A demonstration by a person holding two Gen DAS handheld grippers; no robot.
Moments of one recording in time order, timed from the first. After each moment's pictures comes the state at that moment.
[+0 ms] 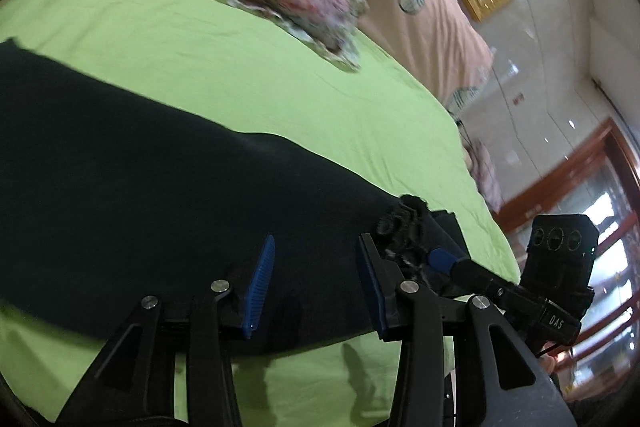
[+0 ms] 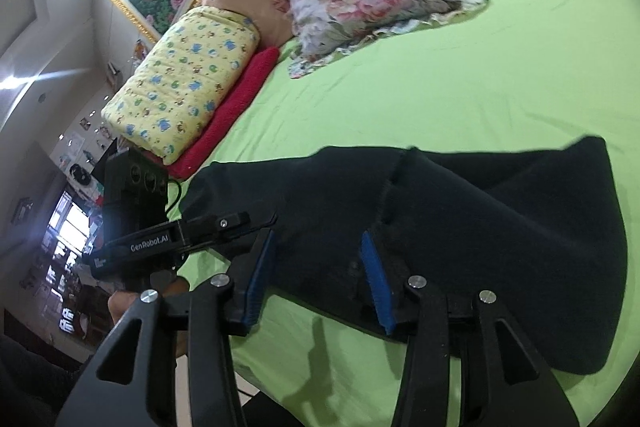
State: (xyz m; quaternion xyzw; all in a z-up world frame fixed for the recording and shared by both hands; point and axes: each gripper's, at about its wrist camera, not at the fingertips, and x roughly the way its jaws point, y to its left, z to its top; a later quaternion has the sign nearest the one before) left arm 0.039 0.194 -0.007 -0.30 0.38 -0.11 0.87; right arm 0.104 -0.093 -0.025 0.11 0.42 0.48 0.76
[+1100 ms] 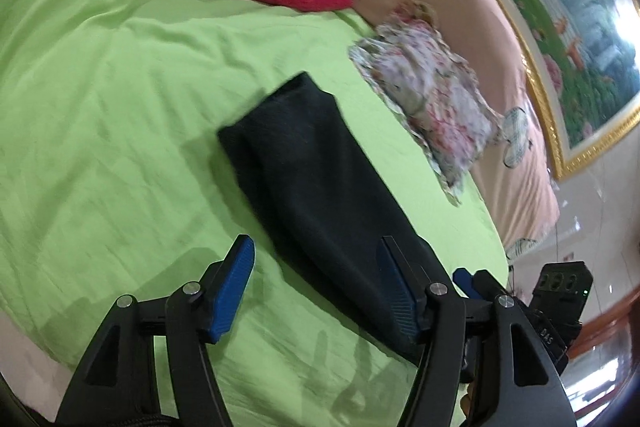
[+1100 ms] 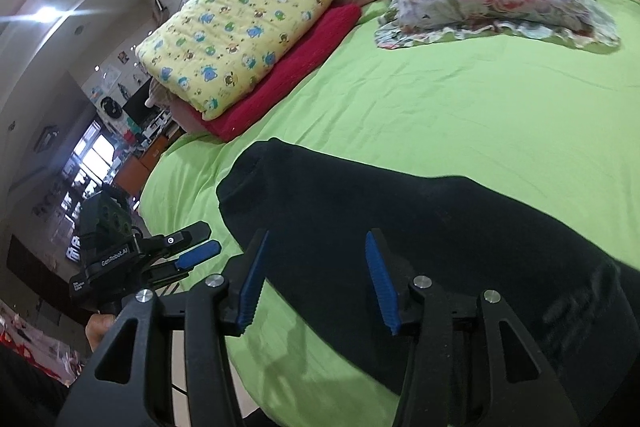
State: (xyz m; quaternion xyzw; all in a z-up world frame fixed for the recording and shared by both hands) left arm -0.100 0.331 -0.016 -0.45 0.28 0.12 0.84; right arm 0.102 0.042 -0.008 0.02 0.42 0.57 0.71
